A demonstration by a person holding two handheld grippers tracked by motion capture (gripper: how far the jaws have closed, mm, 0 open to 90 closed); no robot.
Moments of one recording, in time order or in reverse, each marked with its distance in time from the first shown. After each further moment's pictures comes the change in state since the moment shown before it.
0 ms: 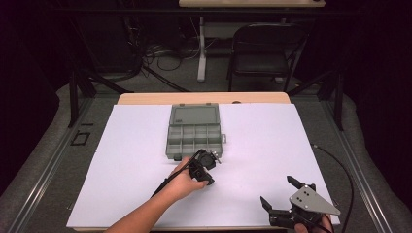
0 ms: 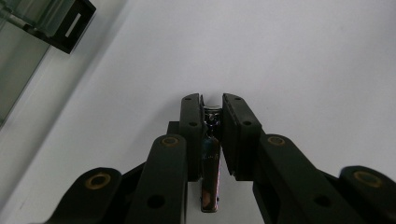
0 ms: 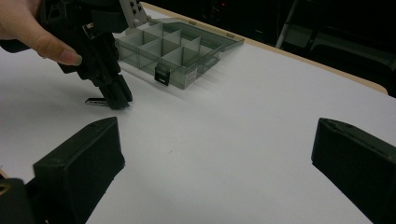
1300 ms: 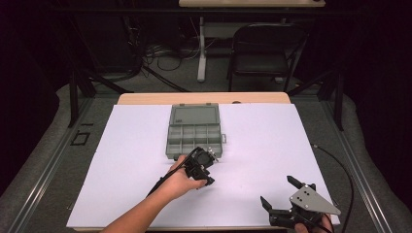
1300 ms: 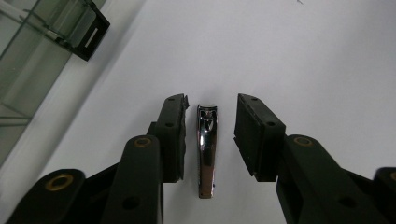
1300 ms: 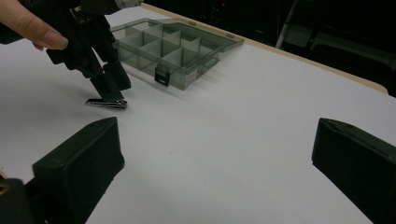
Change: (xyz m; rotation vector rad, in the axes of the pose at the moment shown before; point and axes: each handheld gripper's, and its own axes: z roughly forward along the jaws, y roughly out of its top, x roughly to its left) left arm 0.000 -0.004 -0.016 -0.047 -0.006 0.014; right arm -0.001 0.001 0.000 0.003 0.003 0.001
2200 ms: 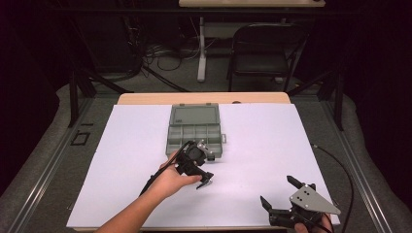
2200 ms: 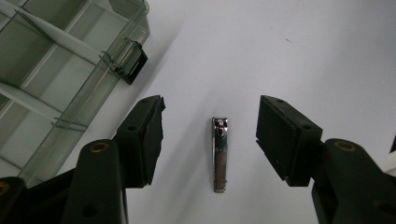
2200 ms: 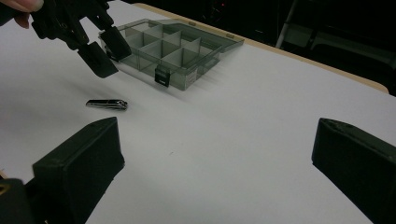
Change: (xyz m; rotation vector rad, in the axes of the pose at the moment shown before) left arm 0.005 -0.008 -0.033 -0.143 0.043 0.021; right arm 0.000 0.000 0.001 -0.004 -0.002 0.005
